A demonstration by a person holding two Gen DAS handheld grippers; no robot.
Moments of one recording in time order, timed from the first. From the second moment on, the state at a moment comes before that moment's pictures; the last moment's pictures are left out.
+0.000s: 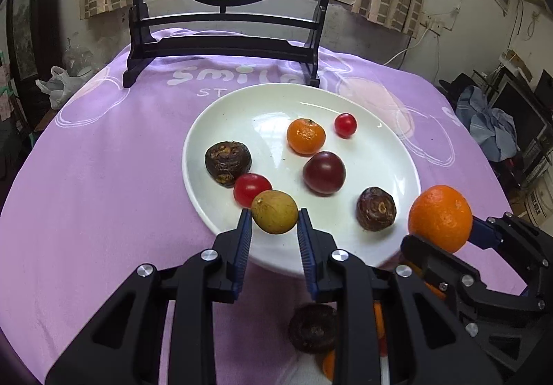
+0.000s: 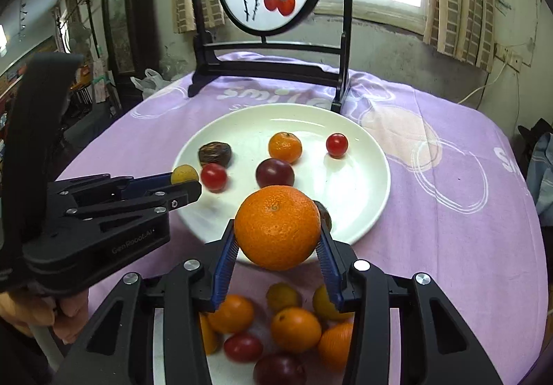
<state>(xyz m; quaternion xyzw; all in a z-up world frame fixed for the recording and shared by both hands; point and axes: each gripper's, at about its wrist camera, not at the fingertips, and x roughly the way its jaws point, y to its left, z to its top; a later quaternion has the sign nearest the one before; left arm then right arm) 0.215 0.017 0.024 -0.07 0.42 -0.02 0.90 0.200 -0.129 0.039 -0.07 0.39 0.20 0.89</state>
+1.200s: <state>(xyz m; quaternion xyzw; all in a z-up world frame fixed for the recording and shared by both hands) 0.131 0.021 0.008 -0.05 0.39 0.00 0.92 0.114 -0.211 0.006 -0.01 0.40 0.16 0.90</state>
